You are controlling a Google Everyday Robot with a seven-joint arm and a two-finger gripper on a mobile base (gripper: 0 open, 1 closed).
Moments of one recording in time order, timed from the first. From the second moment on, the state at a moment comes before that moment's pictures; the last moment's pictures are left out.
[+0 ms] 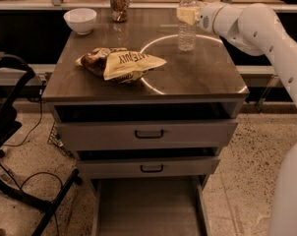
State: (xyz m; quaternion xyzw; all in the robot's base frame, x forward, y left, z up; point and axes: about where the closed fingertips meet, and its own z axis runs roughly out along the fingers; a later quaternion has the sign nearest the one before) arm 0.856 -0.149 0.956 -0.22 0.70 0.18 0.65
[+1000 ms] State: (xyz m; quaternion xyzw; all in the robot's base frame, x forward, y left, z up) arm 0.892 -0.087 1.052 -0.19 0.66 0.19 0.70
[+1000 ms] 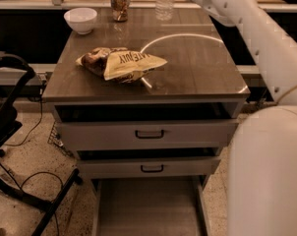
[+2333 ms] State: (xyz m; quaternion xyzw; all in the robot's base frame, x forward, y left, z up) arm 0.952 0.134 1.084 -0.23 0.65 0.22 0.70
